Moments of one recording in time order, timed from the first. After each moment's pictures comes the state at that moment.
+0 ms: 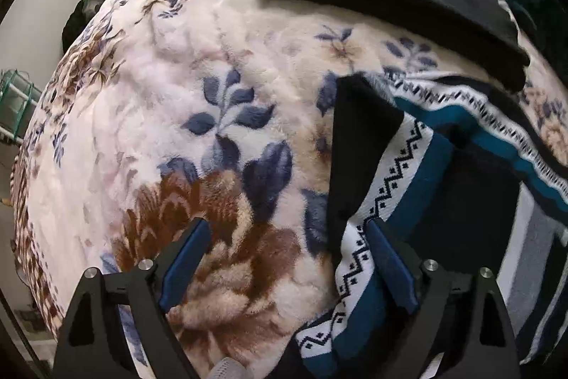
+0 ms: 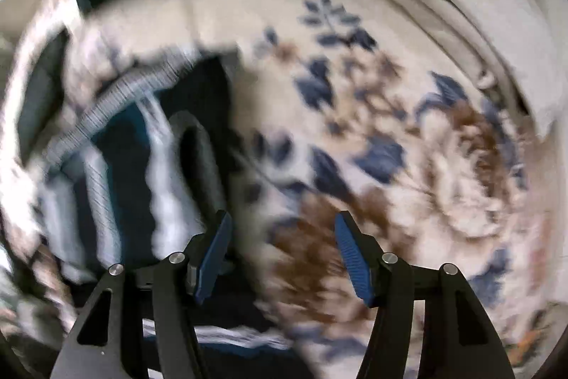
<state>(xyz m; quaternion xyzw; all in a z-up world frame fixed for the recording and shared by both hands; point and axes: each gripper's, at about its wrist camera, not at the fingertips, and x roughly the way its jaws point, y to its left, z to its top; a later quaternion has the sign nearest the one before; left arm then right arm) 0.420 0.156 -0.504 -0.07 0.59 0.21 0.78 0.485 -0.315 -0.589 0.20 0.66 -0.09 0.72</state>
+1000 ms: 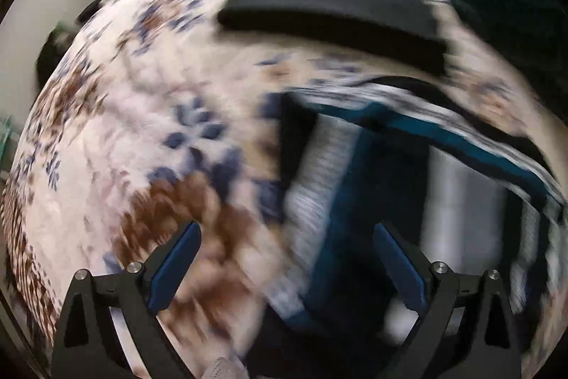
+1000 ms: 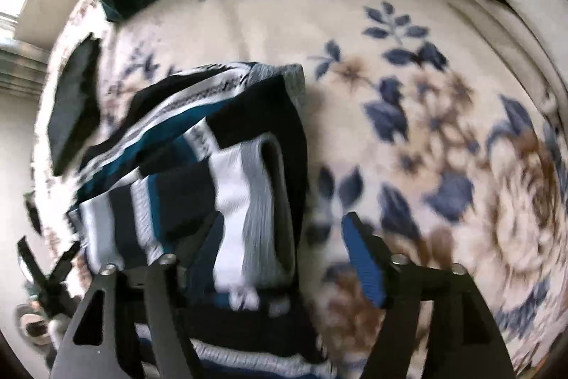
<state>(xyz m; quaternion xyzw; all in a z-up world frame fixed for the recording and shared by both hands) 0.391 0.107 -0.454 -0.05 0.57 0.10 0.82 0.516 -0.309 -0.601 0.24 0.66 -0.02 0.72</state>
